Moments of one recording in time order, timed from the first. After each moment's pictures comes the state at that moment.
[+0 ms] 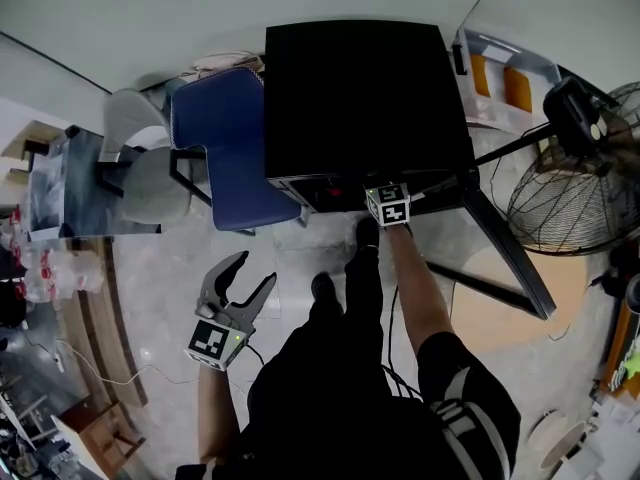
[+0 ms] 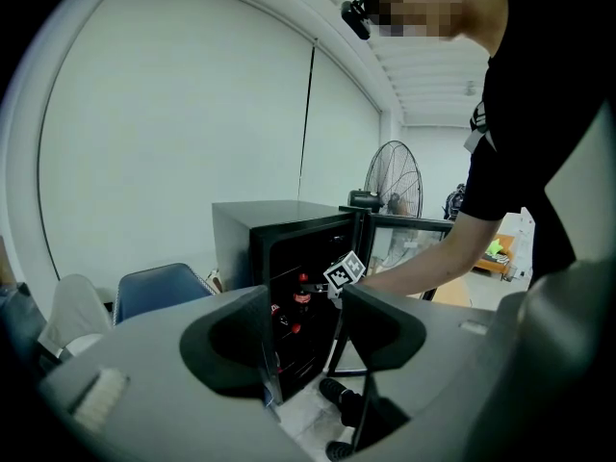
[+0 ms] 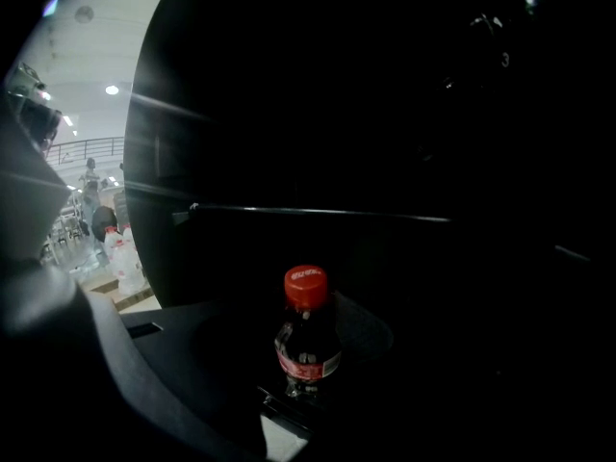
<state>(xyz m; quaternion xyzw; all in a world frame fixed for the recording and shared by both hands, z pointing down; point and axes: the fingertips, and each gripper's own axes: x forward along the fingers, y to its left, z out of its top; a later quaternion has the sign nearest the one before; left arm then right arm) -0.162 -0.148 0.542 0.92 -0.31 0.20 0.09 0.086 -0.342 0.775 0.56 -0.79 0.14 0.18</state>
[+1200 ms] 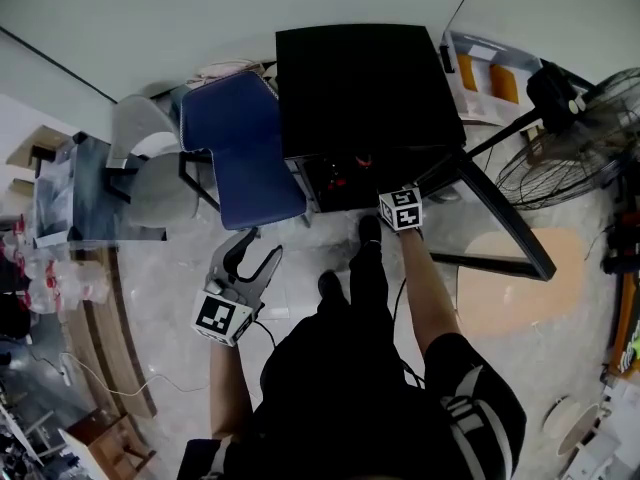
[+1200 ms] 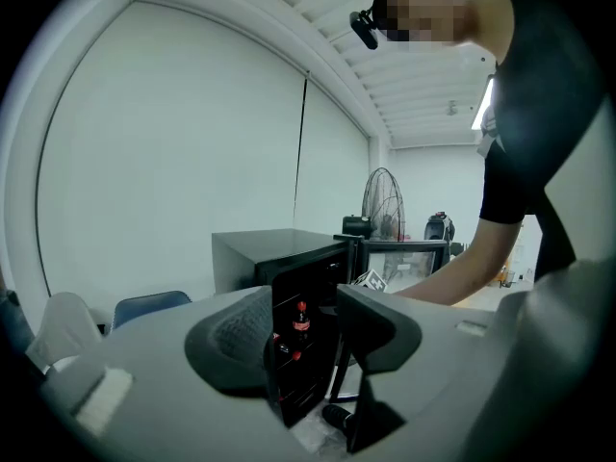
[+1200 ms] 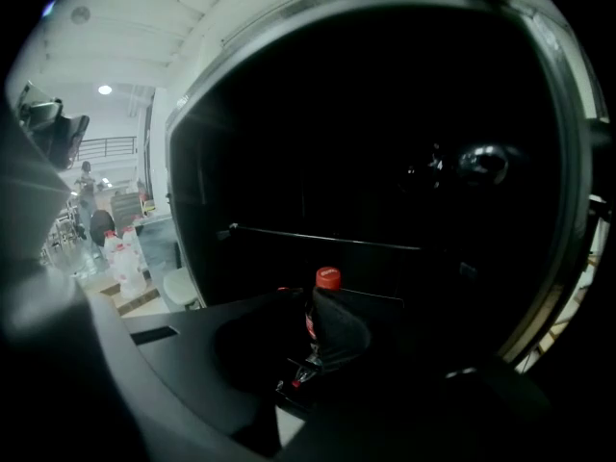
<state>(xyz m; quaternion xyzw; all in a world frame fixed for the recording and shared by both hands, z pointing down) -0.185 -0.147 0.511 0.94 -0.30 0.13 0.06 0.086 -0.277 0.738 0.58 -0.78 0.16 0.18</state>
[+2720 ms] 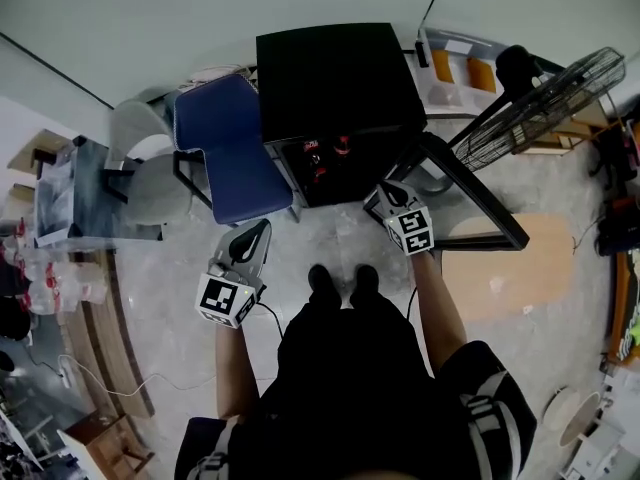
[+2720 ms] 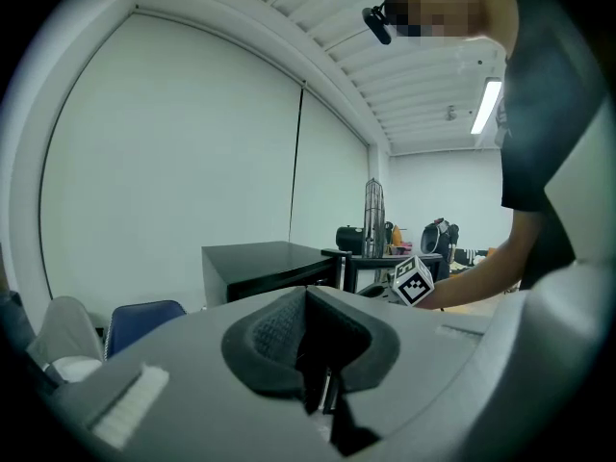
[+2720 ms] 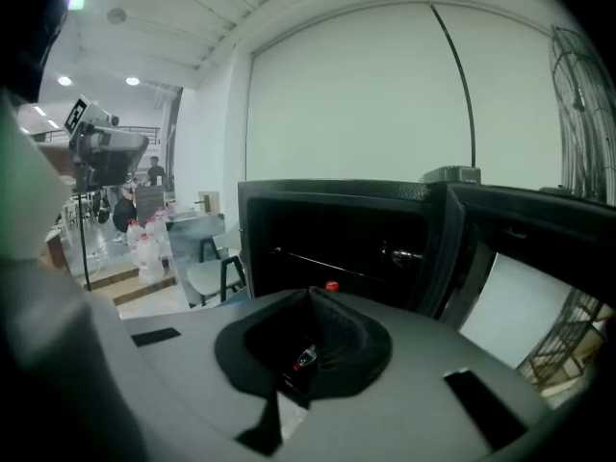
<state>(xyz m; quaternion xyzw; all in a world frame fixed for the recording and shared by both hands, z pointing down) -0.150 -0.111 0.478 0.94 -0.31 0.11 0.05 0.104 -0.153 0.636 0.55 -0.80 0.11 0.20</state>
